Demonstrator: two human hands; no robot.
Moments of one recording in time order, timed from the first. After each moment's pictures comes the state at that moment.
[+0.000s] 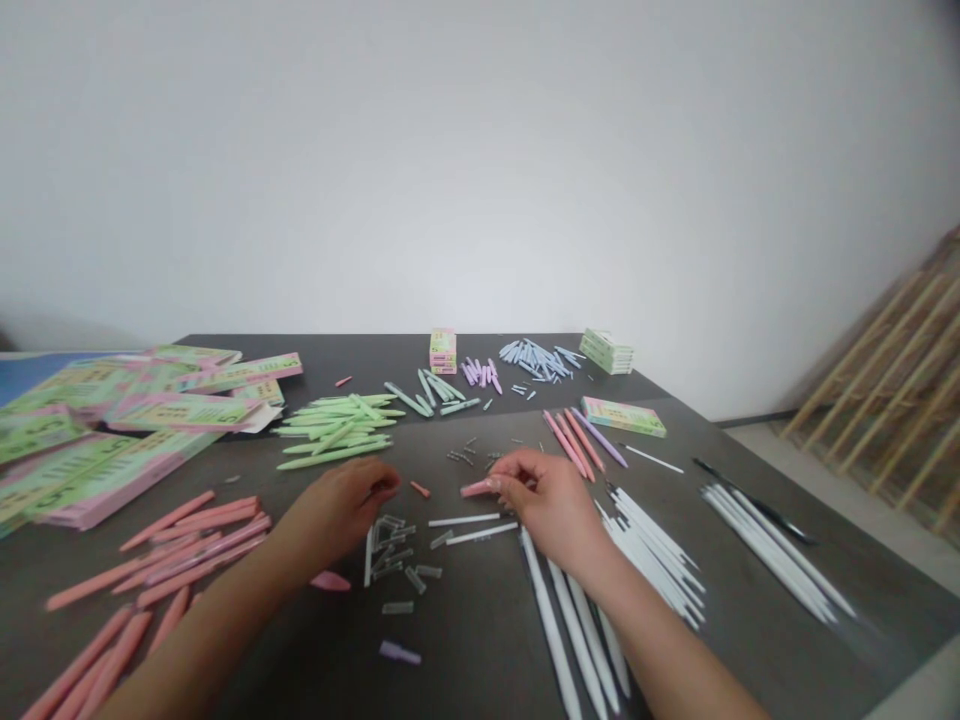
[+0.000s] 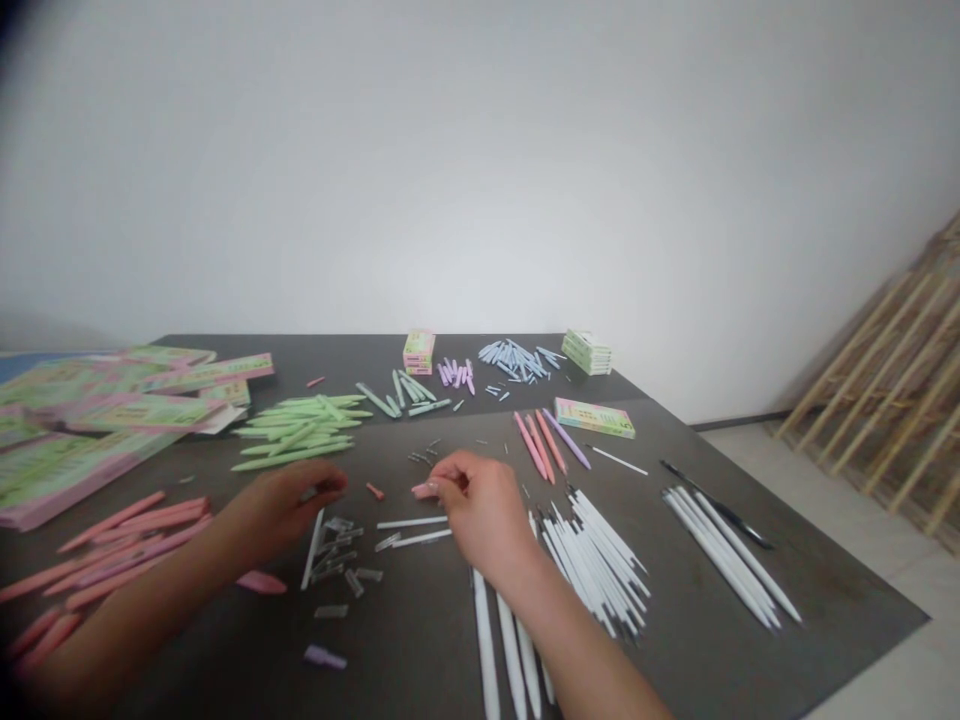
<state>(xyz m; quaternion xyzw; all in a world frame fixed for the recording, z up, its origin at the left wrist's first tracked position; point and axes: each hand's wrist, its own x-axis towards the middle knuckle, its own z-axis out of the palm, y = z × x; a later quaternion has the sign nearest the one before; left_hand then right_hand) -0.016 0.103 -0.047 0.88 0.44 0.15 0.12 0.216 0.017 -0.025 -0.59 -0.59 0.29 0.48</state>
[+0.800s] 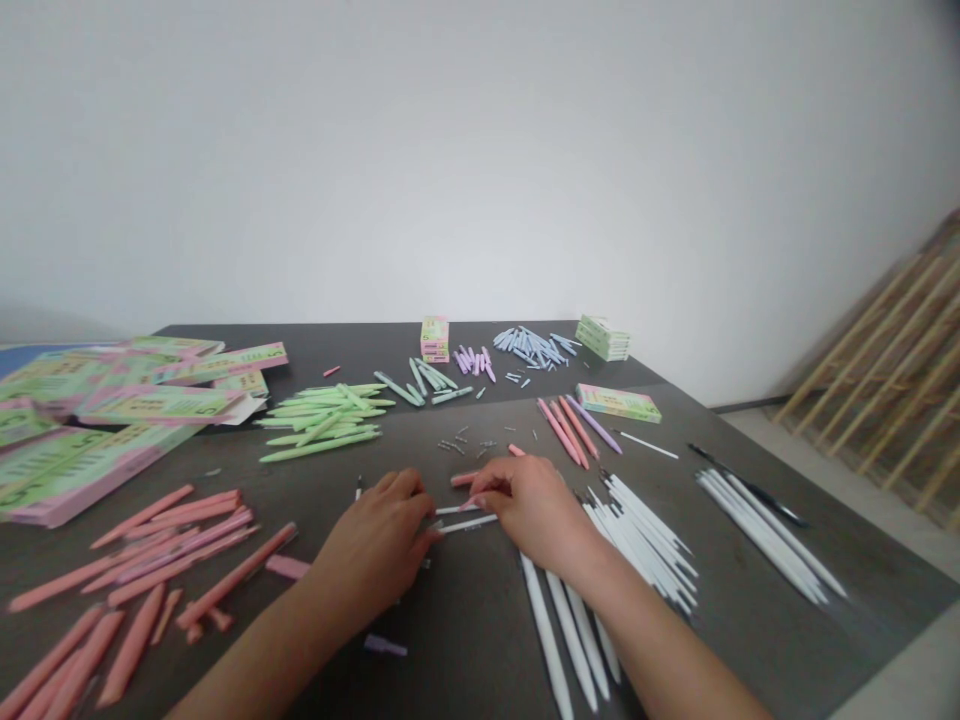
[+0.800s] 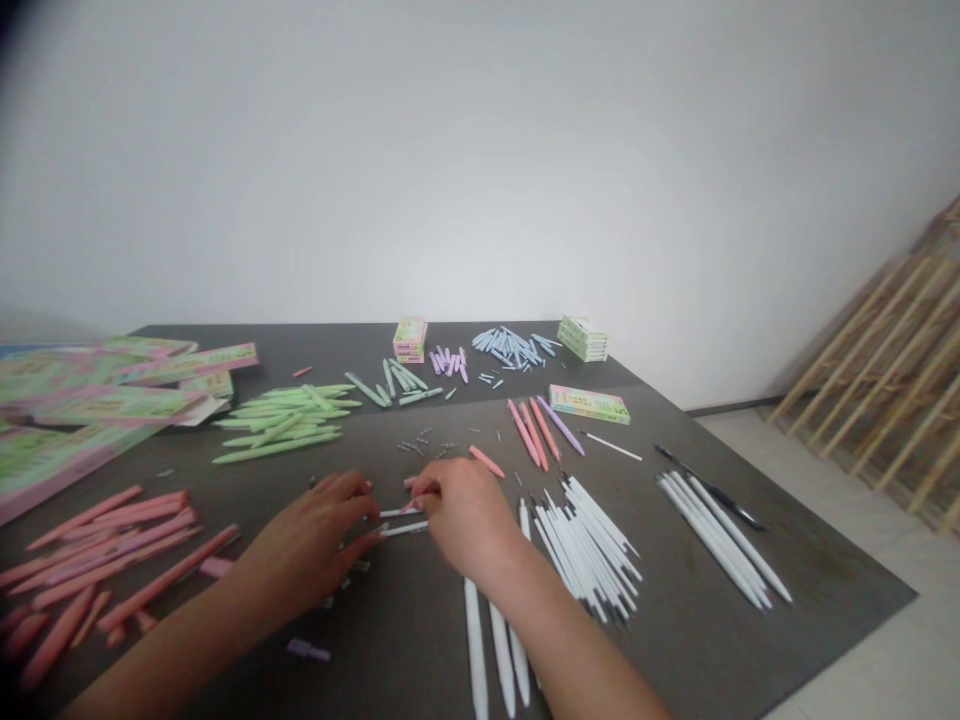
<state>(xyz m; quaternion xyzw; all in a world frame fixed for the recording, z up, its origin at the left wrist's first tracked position) 0.035 0.056 -0.053 0.91 0.40 0.09 0.07 0.218 0.017 -0.033 -0.60 -0.68 0.26 0.34</state>
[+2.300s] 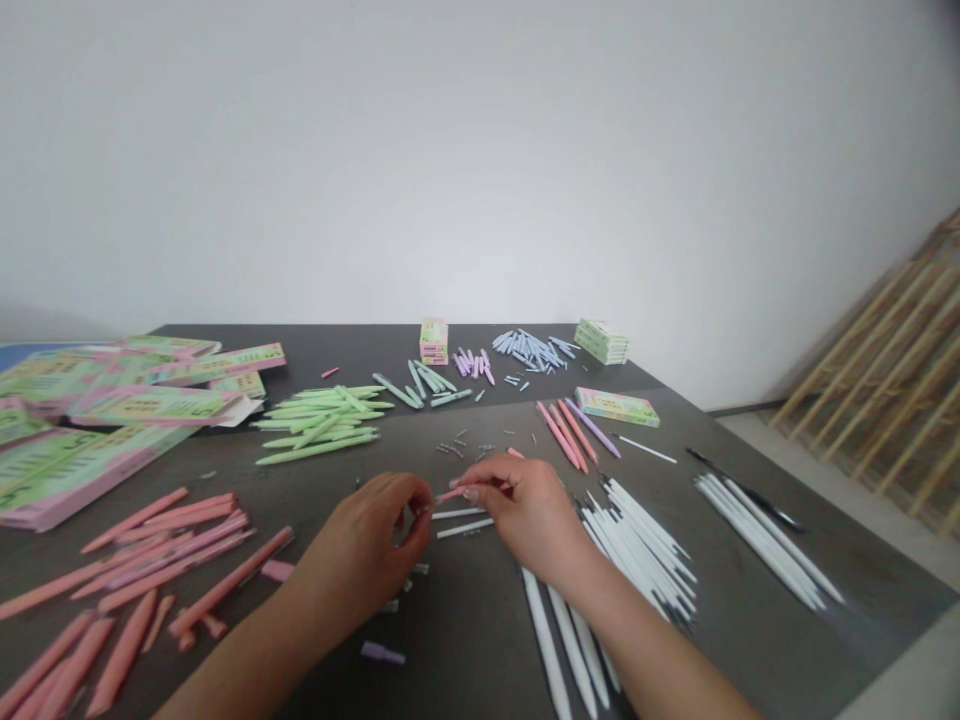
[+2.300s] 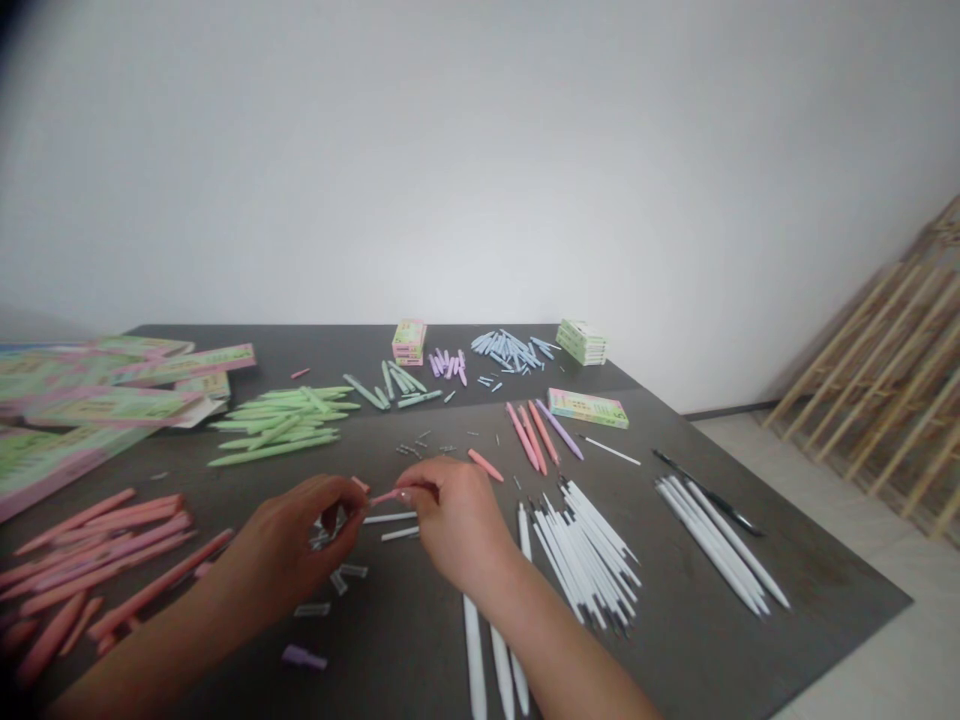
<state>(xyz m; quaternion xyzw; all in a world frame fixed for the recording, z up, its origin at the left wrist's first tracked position) 0.029 0.051 -0.043 0.87 0.42 0.22 0.13 0.210 0.014 -0.031 -0.57 -0.66 0.23 0.43</state>
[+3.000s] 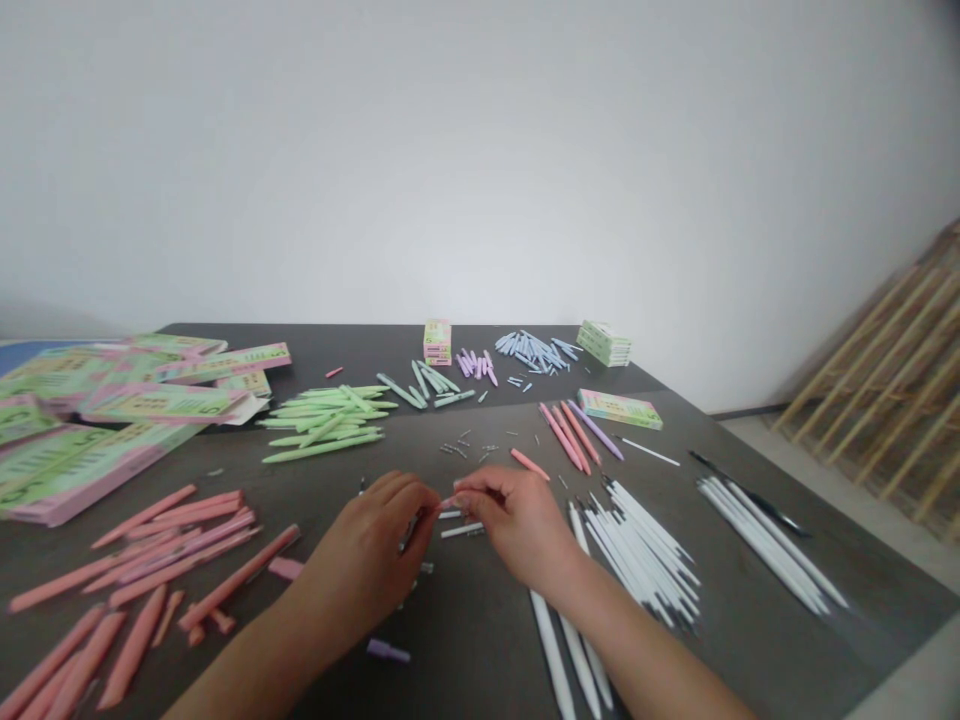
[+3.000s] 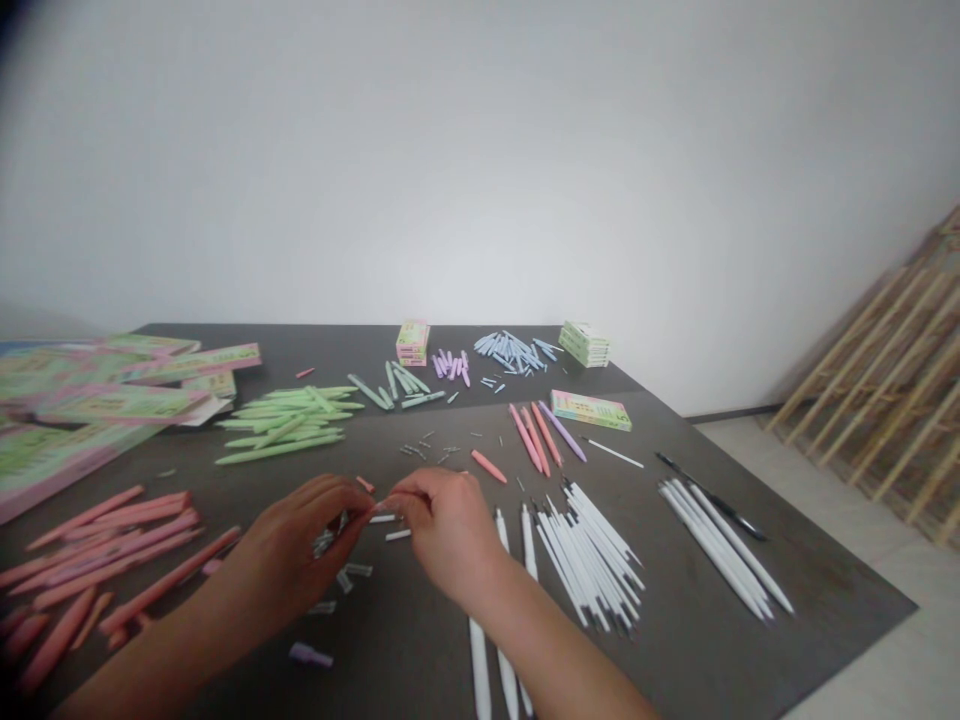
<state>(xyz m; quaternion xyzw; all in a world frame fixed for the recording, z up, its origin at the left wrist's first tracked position) 0.027 0.046 -0.044 0.89 0.36 0.27 0.11 0.199 0.016 -0.046 -0.57 -0.65 0.26 0.43</state>
